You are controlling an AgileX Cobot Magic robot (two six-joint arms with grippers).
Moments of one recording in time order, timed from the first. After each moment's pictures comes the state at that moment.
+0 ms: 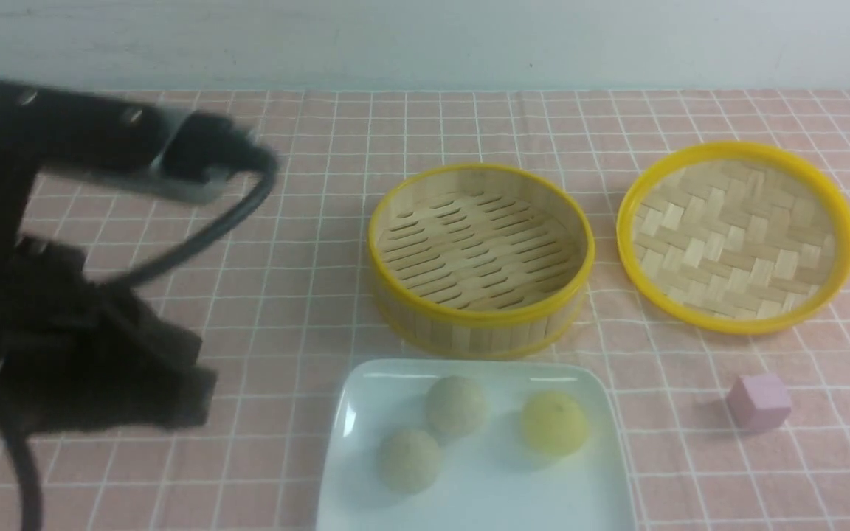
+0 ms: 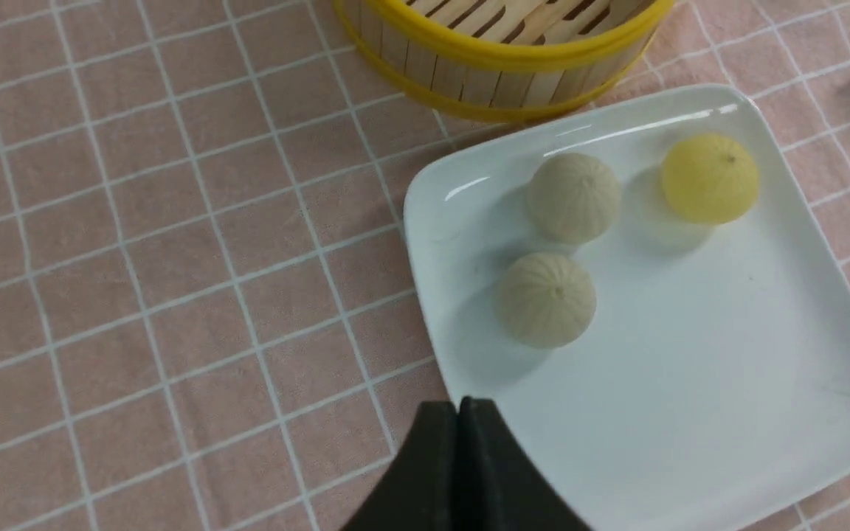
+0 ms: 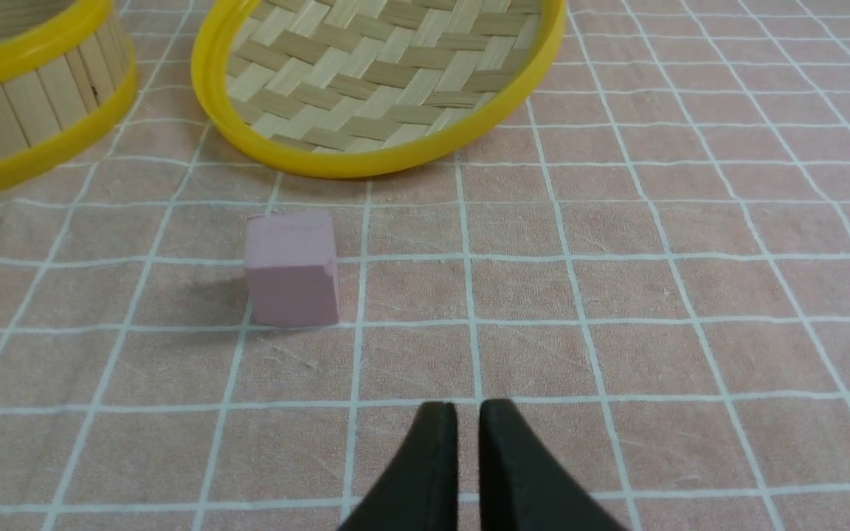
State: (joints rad) right arm -0.05 -0.01 0.01 0.03 0.42 -0.05; left arm -0.68 0.84 -0.86 0.10 0.82 -0.32
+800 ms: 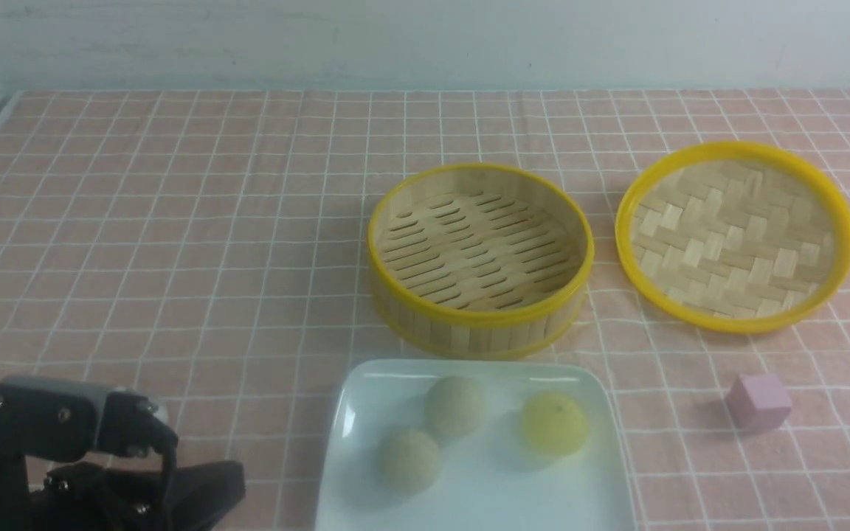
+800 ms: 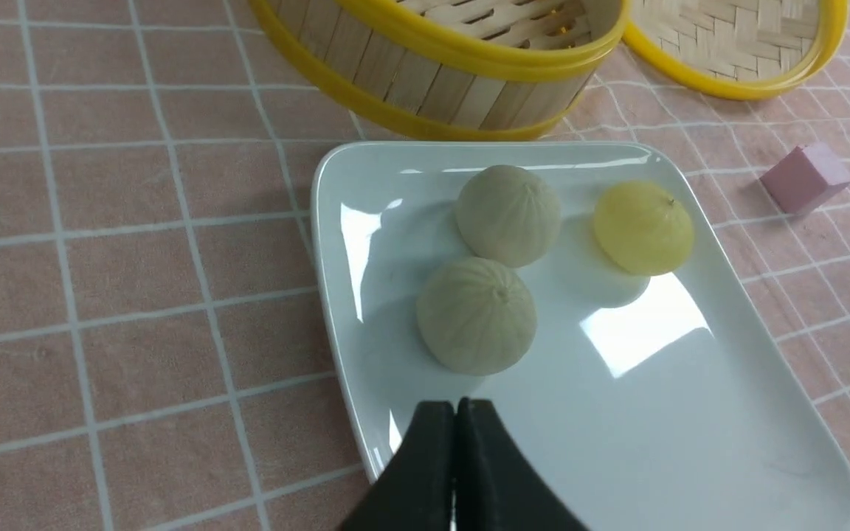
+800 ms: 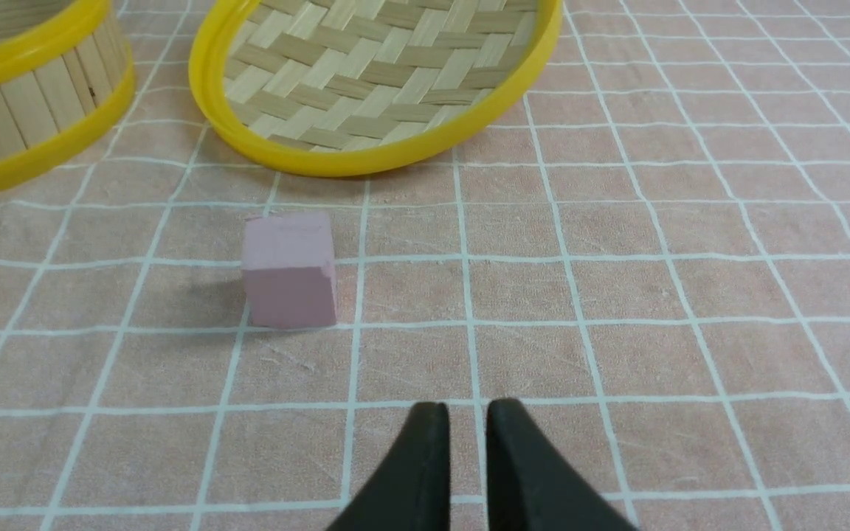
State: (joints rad) right arm -0.05 -0.01 0.01 0.03 0.41 -0.05; left arm -0.68 0.66 -0.29 -0.02 0.19 -0.42
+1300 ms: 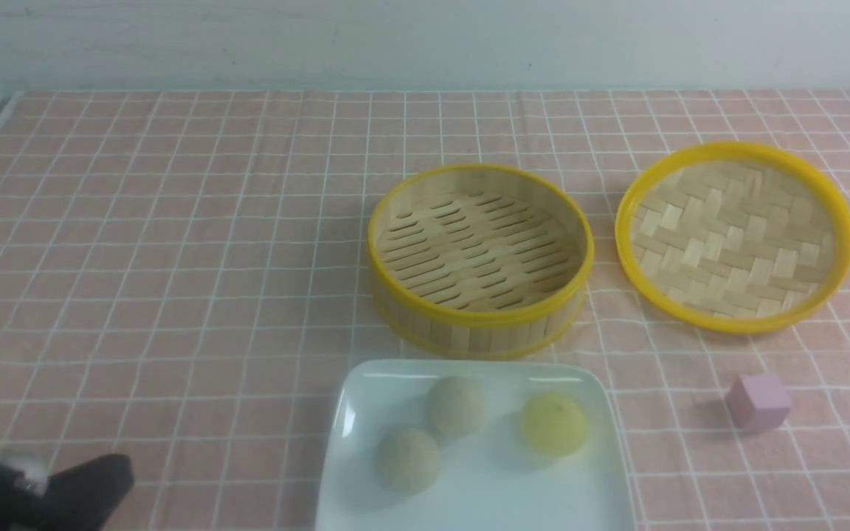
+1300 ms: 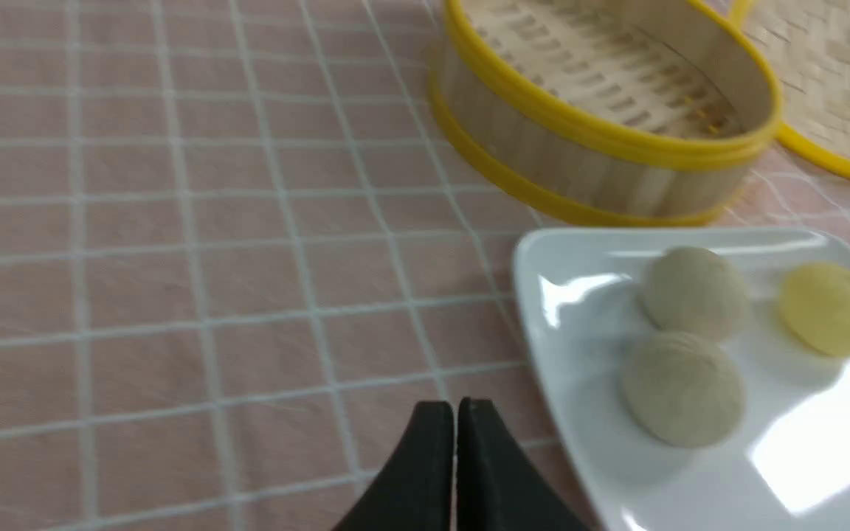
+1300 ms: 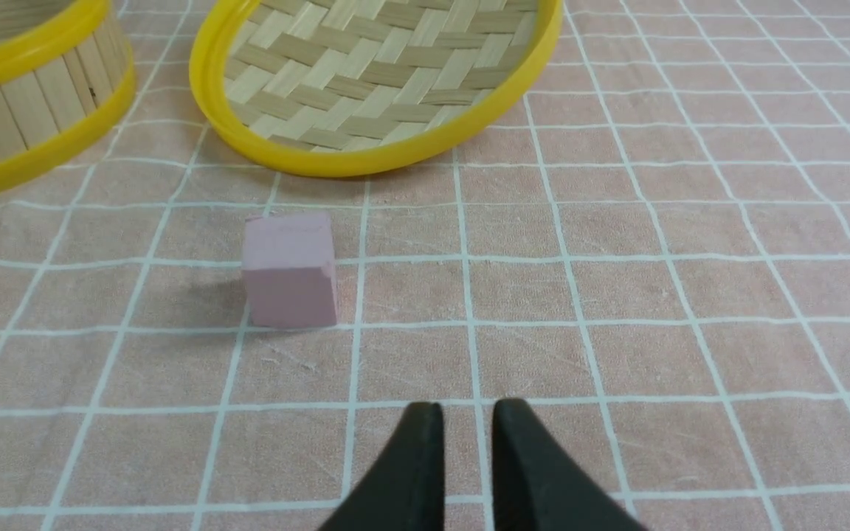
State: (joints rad) right arm -0.05 -0.01 0.01 0.03 0.41 -0.05; left arm -0.41 0.35 -0.14 0.10 0.20 -0.30
